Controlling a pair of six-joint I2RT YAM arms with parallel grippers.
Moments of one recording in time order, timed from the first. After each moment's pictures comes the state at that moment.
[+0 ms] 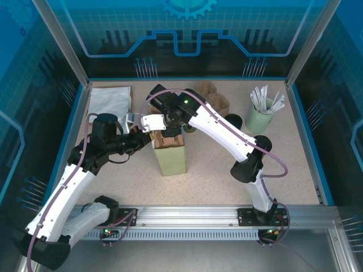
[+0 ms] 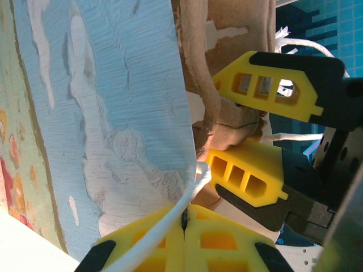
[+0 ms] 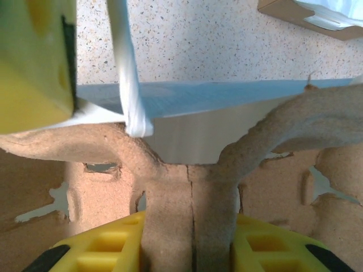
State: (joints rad) left arm -0.31 0.88 0.96 -0.68 0.51 -0.90; right arm 0.96 2.10 2.44 -1.46 0.11 -0.84
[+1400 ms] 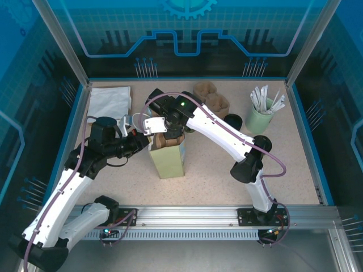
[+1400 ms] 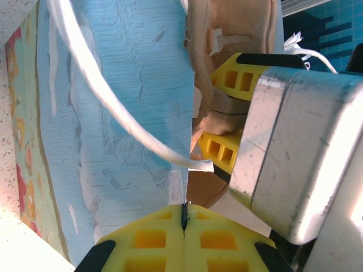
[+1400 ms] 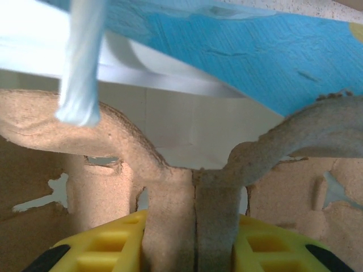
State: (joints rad) left arm -0.33 0.83 0.96 -0.74 0.43 -0.90; right arm 0.96 2.10 2.37 -1.47 0.17 -0.82
